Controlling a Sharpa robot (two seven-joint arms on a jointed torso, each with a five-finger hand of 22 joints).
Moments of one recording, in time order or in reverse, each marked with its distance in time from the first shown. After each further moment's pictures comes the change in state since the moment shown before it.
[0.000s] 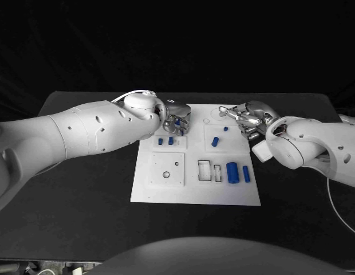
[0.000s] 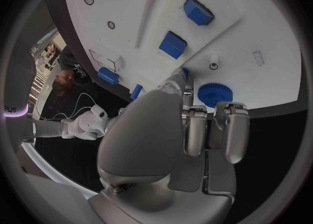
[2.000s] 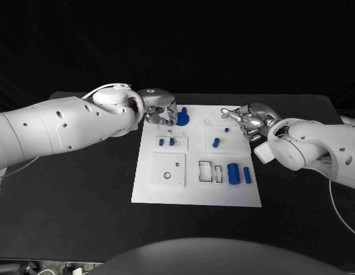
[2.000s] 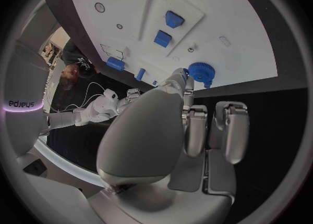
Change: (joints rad) left arm 0.051 -0.191 0.000 0.148 0.045 -0.131 0.097; left_hand 0.002 -0.009 0.022 0.017 0.000 -0.002 0.005 -0.008 -0.011 0.000 0.006 -0.026 -0.002 -0.004 0.011 0.000 0.000 0.000 0.000 0.000 0.000 0.000; right arm -0.004 0.000 0.000 -0.010 0.002 0.004 -0.009; right_hand 0.000 0.000 0.000 0.000 0.000 0.000 0.000 0.004 0.000 0.000 0.000 0.000 0.000 0.000 0.000 0.000 0.000 0.000 0.000 0.000 0.000 0.000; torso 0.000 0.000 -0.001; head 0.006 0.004
